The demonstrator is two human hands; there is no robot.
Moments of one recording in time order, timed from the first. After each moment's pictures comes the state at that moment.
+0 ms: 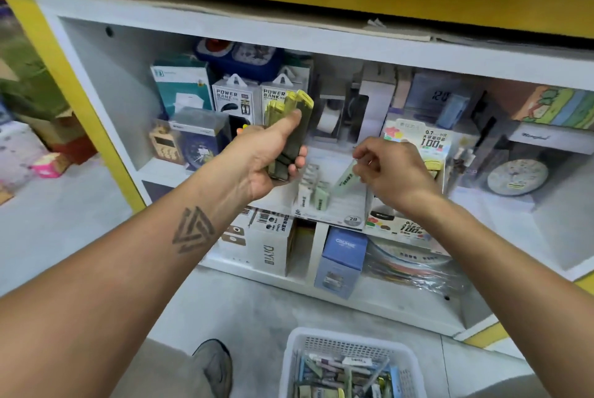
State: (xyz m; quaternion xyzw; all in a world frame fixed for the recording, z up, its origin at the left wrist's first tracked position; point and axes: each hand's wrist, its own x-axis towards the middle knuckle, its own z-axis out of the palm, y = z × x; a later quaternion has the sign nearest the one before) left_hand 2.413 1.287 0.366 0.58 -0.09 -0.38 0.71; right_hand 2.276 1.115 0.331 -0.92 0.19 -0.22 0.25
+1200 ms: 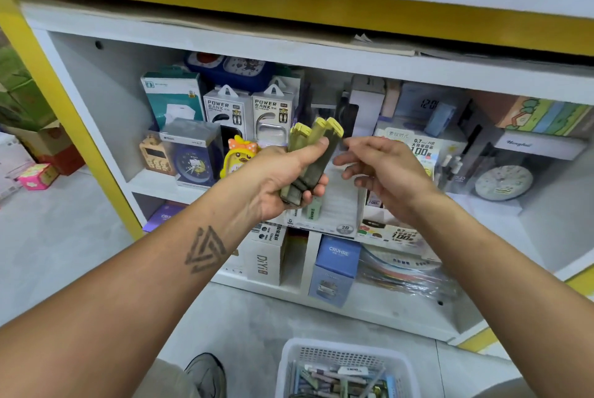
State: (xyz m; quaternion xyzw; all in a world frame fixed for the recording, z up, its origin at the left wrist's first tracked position) left_hand 2.385 1.278 0.367 0.61 -0.16 -0.43 0.65; right_hand 2.281 1.122 0.350 -0.69 0.23 -0.21 0.65
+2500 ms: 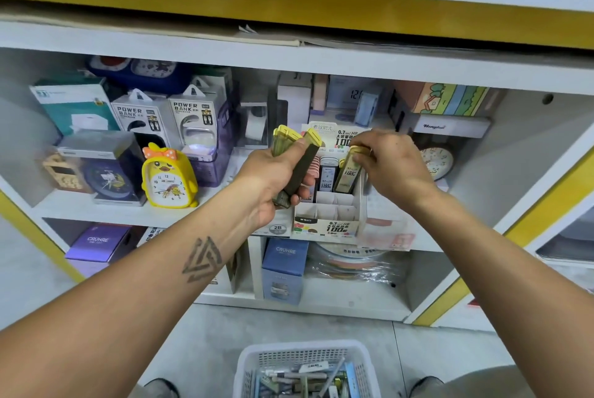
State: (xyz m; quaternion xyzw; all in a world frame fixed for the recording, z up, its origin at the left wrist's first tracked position) left_hand 2.327 1.190 0.352 0.63 -0.19 -0.37 0.65; right_hand 2.198 1.035 0.355 -0.93 0.25 -0.26 0.07
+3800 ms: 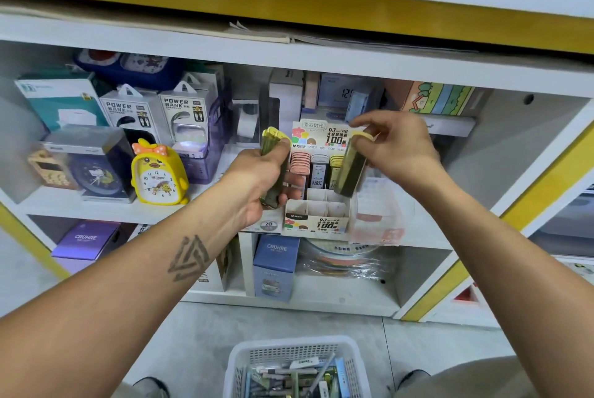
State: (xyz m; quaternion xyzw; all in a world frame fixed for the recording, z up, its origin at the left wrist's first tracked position) left_hand 2.329 1.192 0.349 0.65 -0.16 -0.38 0.63; right_hand 2.186 1.039 0.381 -0.85 0.32 -0.32 0.28
